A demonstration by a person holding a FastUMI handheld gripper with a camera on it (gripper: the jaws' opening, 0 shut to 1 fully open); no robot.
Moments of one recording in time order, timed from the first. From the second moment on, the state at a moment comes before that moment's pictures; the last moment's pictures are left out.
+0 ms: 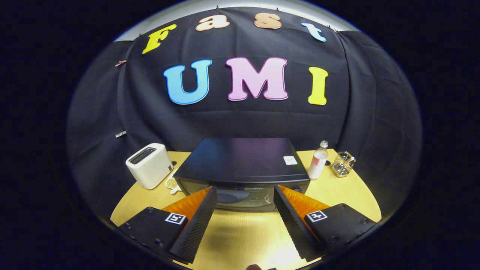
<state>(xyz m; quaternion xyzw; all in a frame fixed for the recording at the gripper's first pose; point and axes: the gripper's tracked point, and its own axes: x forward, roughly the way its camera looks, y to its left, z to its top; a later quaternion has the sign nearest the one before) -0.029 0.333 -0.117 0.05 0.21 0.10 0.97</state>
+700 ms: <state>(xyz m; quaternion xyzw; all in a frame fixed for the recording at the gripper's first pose) -0.024 0.195 0.013 0.01 0.06 0.07 1.00</state>
